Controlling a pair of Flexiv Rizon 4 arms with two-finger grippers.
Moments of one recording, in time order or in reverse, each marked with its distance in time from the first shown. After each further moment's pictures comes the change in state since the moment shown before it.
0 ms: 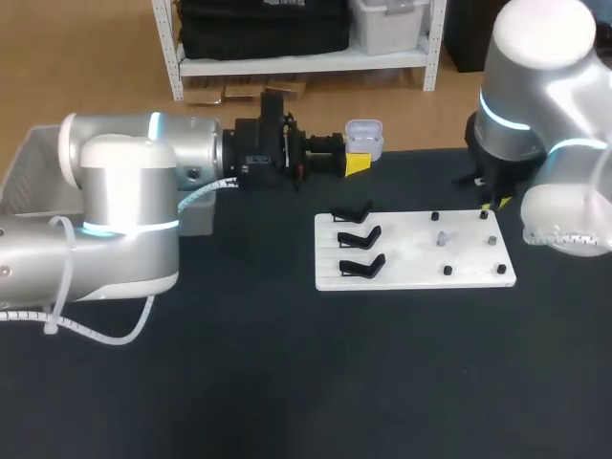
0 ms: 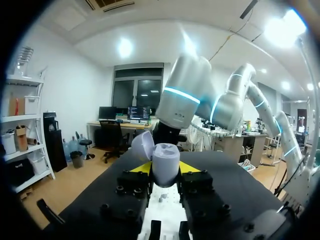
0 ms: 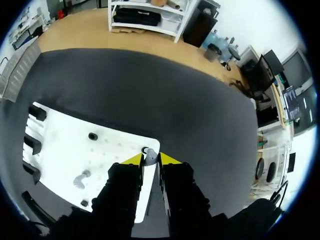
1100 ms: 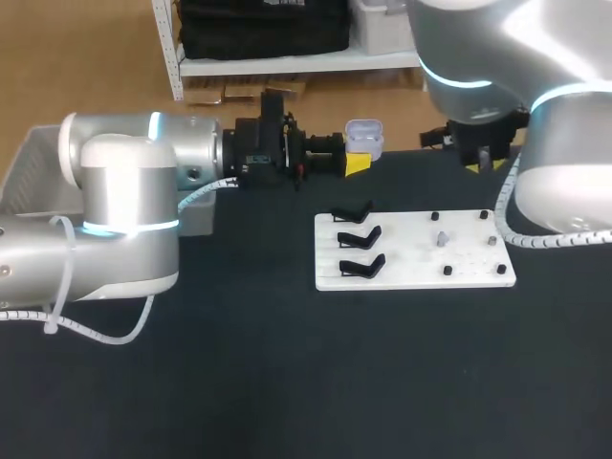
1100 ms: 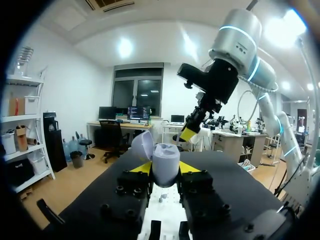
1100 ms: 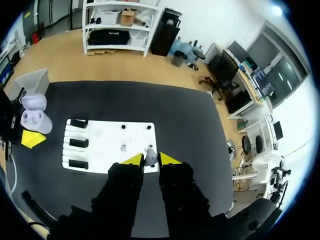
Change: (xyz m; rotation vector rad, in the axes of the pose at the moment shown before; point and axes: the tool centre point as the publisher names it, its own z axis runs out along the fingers) left arm 0.000 0.000 0.000 0.000 0.000 0.000; right arm 0.029 0.048 -0.178 0.176 -0.103 0.221
